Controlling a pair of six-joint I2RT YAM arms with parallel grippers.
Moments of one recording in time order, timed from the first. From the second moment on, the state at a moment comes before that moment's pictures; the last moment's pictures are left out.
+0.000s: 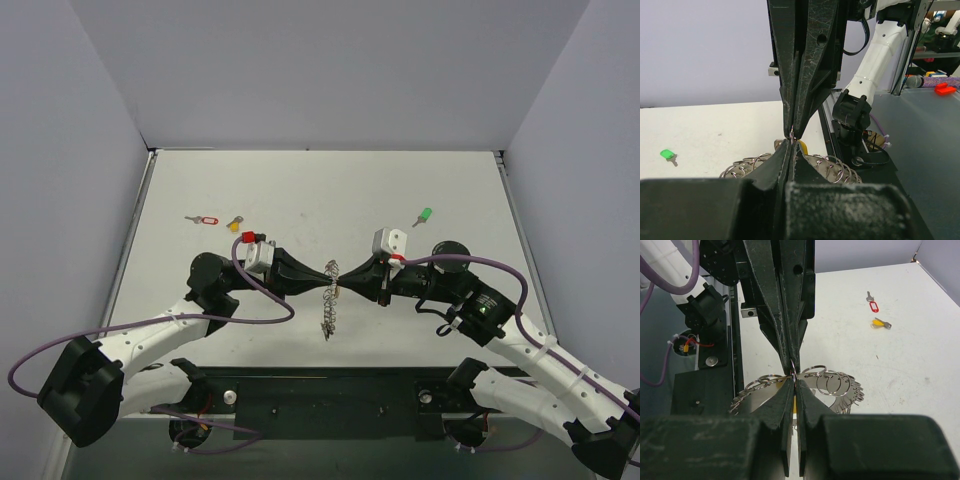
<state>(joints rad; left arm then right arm) -0.67 1.12 0.52 1.04 0.93 -0.36 0.77 0.82 0.76 -0.04 -0.56 -0.10</state>
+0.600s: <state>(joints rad) -0.67 1.12 0.52 1.03 0.93 -0.36 0.77 0.82 0.76 -0.06 -0.57 -0.13</state>
